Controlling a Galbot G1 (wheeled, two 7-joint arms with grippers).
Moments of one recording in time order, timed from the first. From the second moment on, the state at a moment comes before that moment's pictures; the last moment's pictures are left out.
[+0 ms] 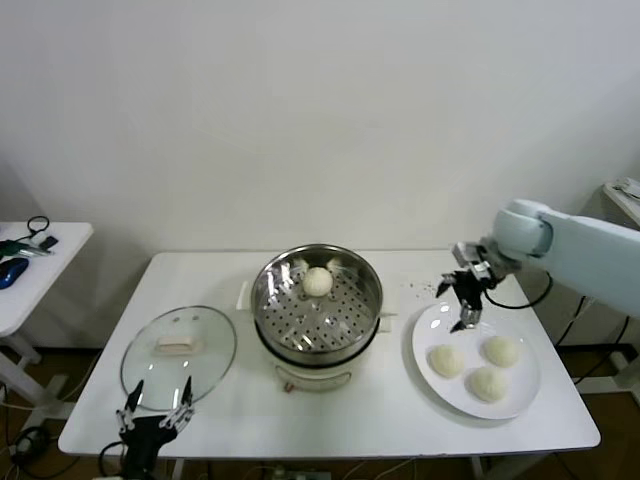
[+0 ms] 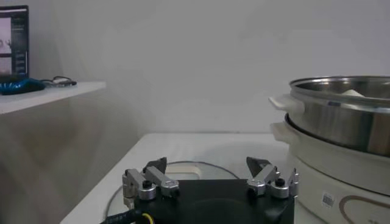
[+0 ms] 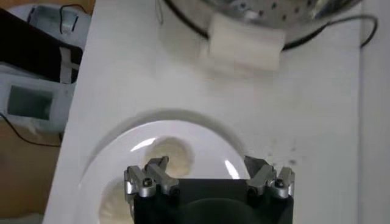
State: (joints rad) left arm 1.81 -1.45 -0.70 -2.05 -0.19 -0.03 -0.02; right arm 0.40 0.63 -1.31 1.36 0.31 -0.26 -1.05
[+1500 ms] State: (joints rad) left arm 1.84 -1.45 -0.70 -2.03 -0.15 -0.06 -0.03; right arm 0.14 0.70 -1.16 1.24 0.20 -0.30 -1.02
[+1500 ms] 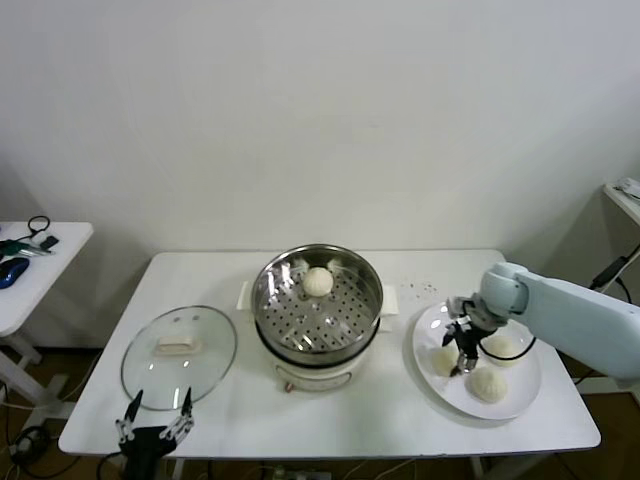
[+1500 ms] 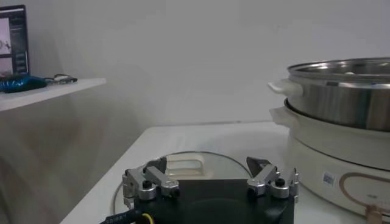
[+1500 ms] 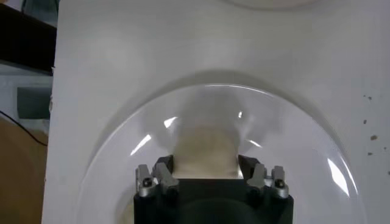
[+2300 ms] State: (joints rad) left arm 1.83 -1.45 -0.67 -2.04 -0.13 -0.06 -0.03; right arm 0.61 0.81 -1.39 1.22 0.48 -0.31 -1.03
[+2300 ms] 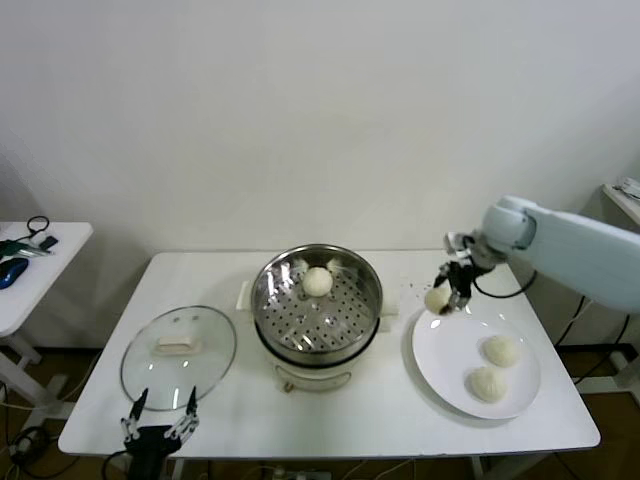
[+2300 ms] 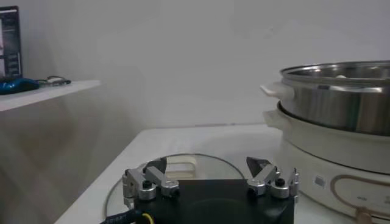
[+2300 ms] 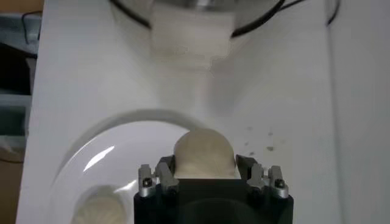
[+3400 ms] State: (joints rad) left arm 1.87 -1.45 -0.65 -2.07 -0.10 -0.08 -0.05; right arm 0.68 1.32 -1.50 1.18 0.78 -0.42 -0.87
